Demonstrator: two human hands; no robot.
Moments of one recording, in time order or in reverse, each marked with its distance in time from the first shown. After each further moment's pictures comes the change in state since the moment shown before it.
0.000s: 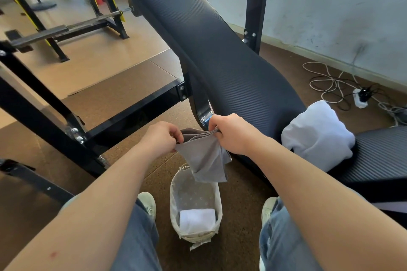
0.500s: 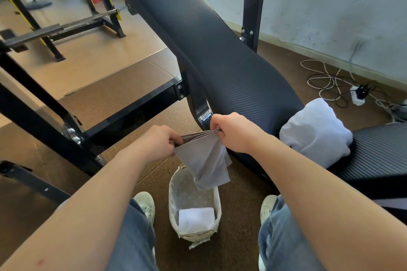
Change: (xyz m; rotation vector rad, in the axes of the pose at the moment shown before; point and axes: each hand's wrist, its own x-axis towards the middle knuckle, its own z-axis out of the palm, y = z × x) left_hand -0.004 -0.007 -0.006 0.251 -0.152 0.204; right_hand 0.001 0.011 0.001 -0.039 -0.006 0.022
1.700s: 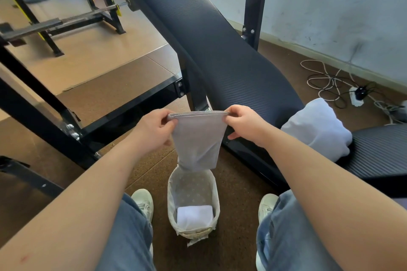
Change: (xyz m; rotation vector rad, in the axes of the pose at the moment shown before) left_hand -0.006 0.000 -0.011 -0.400 0.258 0.050; right_hand -0.001 0.010 -0.012 0.664 0.040 0.312
